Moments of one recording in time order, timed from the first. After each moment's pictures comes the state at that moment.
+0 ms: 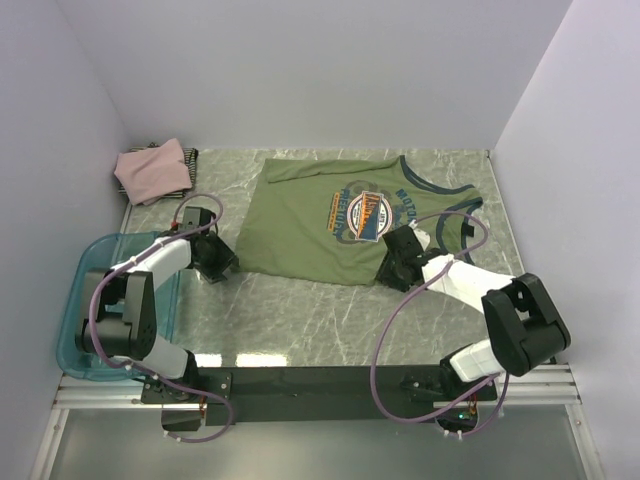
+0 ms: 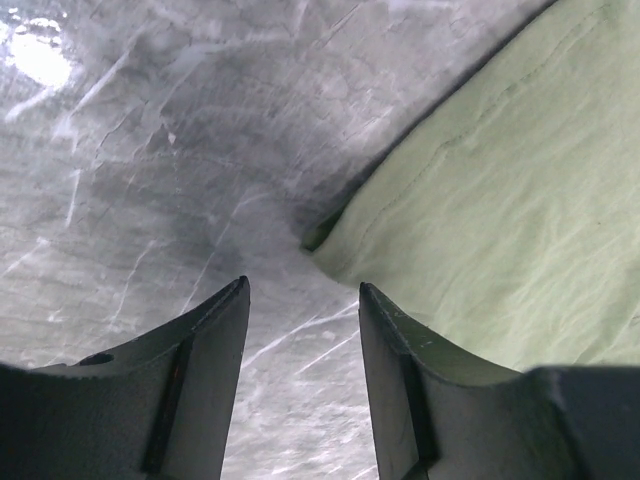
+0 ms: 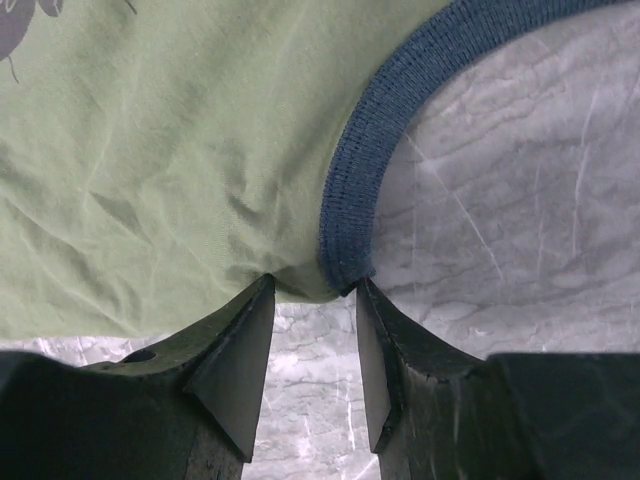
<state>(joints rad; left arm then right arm) -0.09 1.51 0.81 -0.45 0.06 -0.87 0.45 1.43 0.68 -0.33 0.17 0.86</state>
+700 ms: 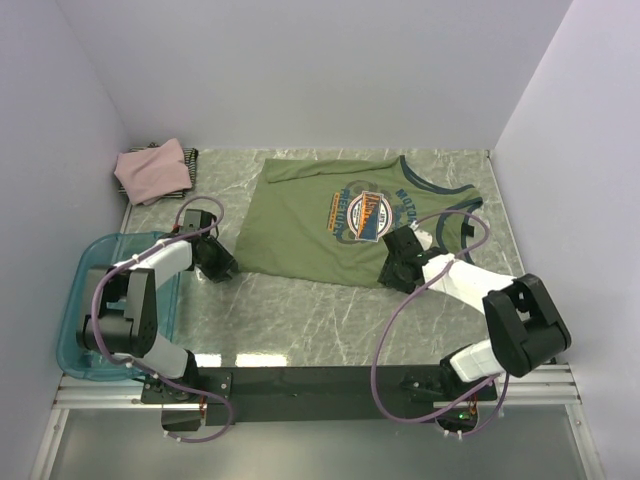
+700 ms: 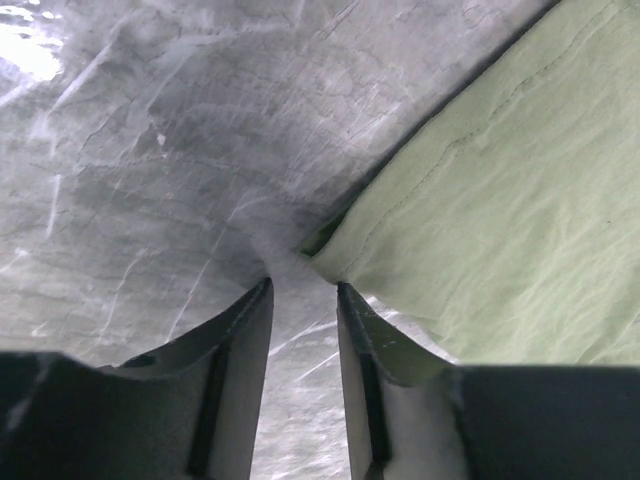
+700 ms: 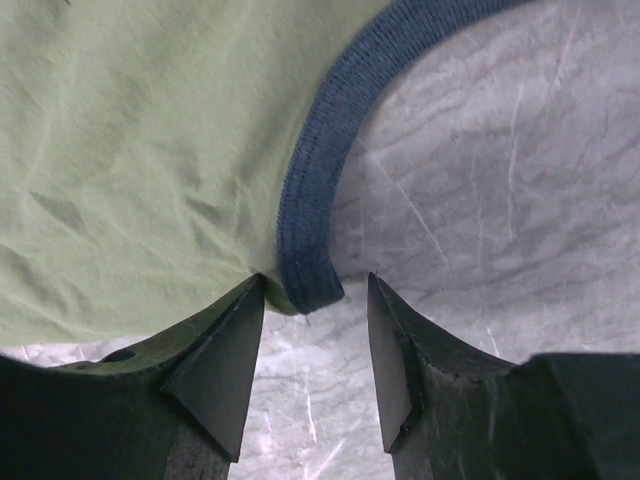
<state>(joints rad) -0.09 1.52 0.78 -0.42 0.08 -0.87 0.45 1.43 0.69 -0.40 0.22 0.82</state>
